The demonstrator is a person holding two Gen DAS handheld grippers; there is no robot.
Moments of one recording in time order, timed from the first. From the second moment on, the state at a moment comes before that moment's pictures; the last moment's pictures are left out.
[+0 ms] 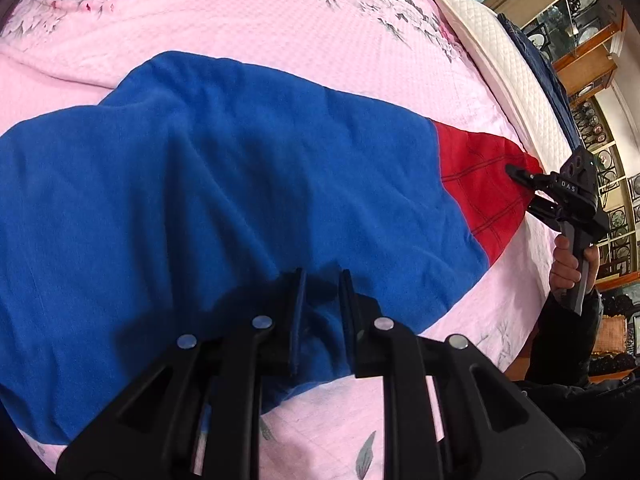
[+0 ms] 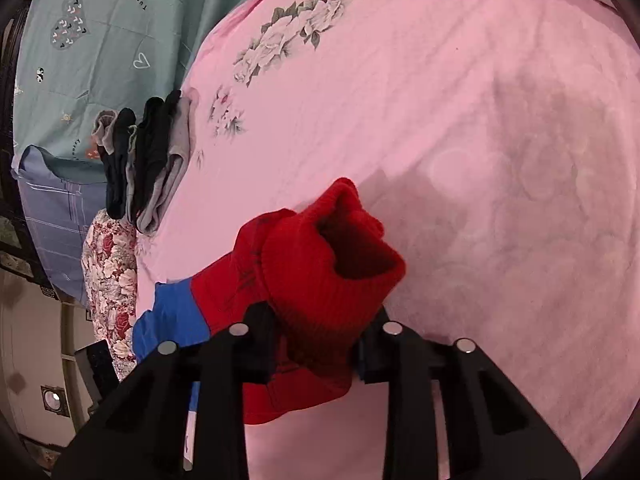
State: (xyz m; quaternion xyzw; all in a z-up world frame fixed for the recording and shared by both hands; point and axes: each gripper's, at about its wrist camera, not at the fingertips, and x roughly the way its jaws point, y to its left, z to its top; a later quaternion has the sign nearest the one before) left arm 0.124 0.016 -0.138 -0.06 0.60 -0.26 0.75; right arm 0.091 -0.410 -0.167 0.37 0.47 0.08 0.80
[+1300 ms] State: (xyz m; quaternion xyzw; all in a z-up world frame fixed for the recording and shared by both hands) left arm 0.122 0.138 -0.120 -0.11 0.55 -0.11 0.82; right arm 0.070 -0.266 -0.044 0.16 0.41 0.11 0.89
